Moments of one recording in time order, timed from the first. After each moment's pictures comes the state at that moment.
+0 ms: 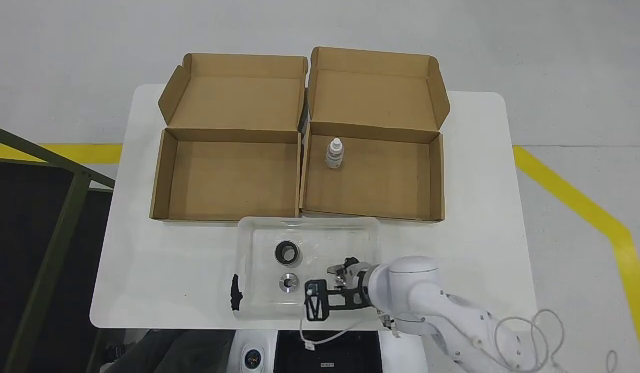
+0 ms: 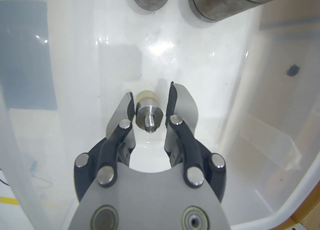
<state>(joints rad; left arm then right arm) -0.36 -0.19 -0.39 -1.44 1.98 -0.36 0.13 -1.19 -1.09 0.72 -2.01 -1.39 -0.75 1.07</state>
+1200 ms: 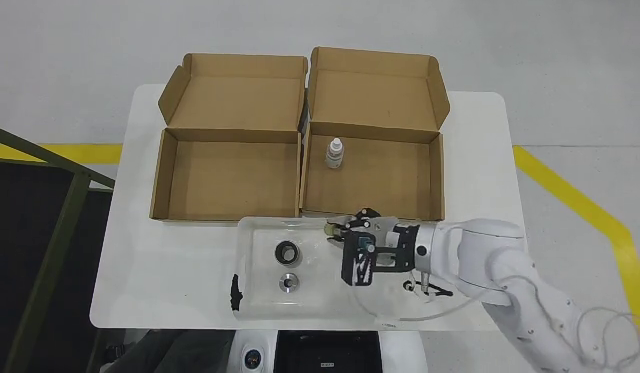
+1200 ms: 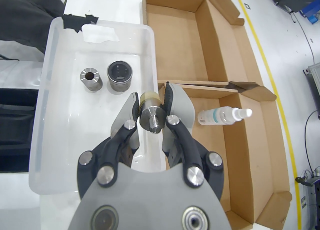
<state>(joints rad) -0.36 -0.19 -0.39 -1.44 1.98 -0.36 0.13 -1.24 -1.00 1.14 -2.15 -1.25 -0.83 0.52</state>
